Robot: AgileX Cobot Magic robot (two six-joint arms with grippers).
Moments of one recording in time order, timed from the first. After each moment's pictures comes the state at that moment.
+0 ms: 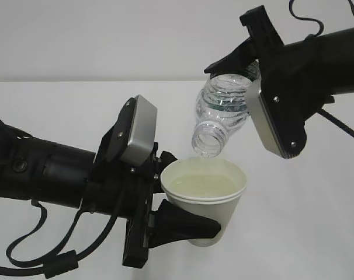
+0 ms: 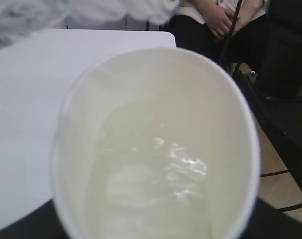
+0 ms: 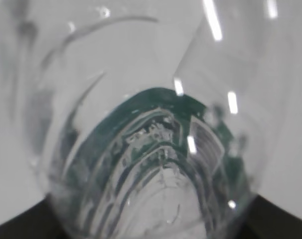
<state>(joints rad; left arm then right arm) -0.63 1.73 -0.75 1.30 -0.93 -0.73 0.36 1.43 -0.94 -1.84 -0.40 -0.06</state>
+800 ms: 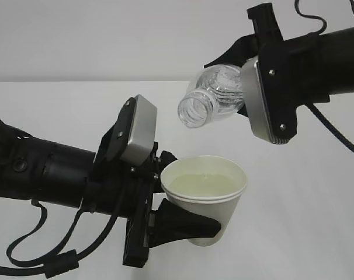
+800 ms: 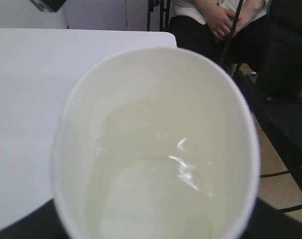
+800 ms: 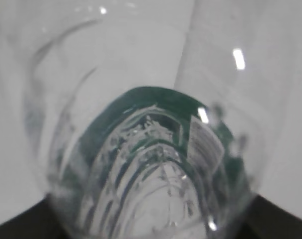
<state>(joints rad) -0.63 1.73 -0.75 1.30 -0.93 -0.73 0.36 1.43 -0.94 -1.82 -0.42 0.18</state>
